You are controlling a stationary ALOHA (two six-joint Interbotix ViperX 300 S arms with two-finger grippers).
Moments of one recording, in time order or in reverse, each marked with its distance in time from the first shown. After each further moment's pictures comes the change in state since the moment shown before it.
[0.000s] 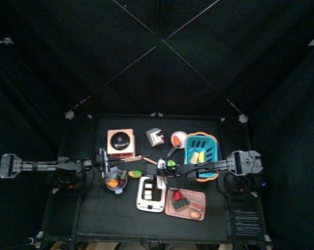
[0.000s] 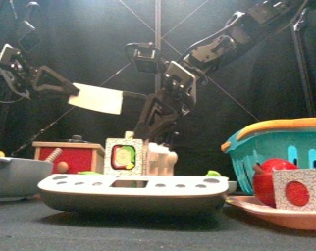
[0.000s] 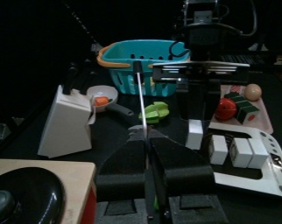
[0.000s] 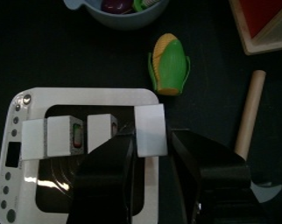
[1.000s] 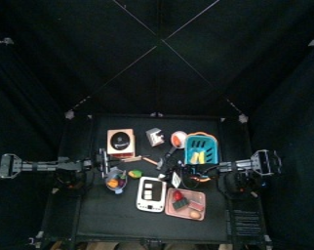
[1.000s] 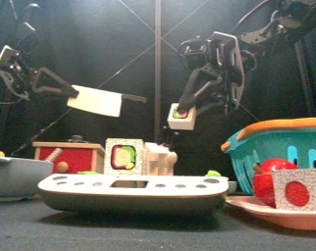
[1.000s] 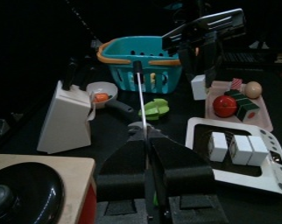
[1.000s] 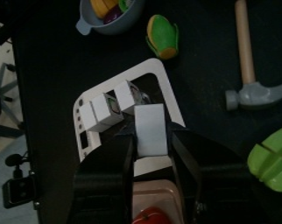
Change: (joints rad) left arm 0.000 0.002 0.008 -0.008 0.009 -0.005; right arm 0.005 -0.319 0.314 0.305 -0.114 0.206
